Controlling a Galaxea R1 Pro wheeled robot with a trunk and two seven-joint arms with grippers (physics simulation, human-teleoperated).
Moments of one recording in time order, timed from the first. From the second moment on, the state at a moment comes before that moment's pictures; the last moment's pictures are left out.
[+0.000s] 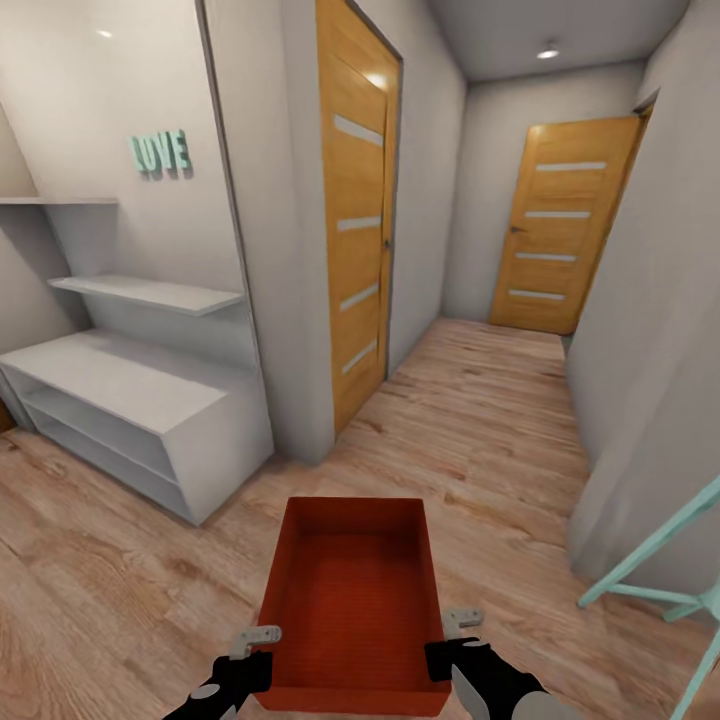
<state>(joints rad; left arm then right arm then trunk) -0.51 -0.04 -0.12 -0.14 0.18 -0.15 0.01 -0.58 0.11 0.07 -0.17 0.02 0.17 -0.08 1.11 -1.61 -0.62</state>
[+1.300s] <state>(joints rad) -0.51 -0.04 -0.12 -0.14 0.18 -0.15 0.01 -0.58 0.11 0.07 -0.18 0.02 0.17 -0.08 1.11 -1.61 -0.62</state>
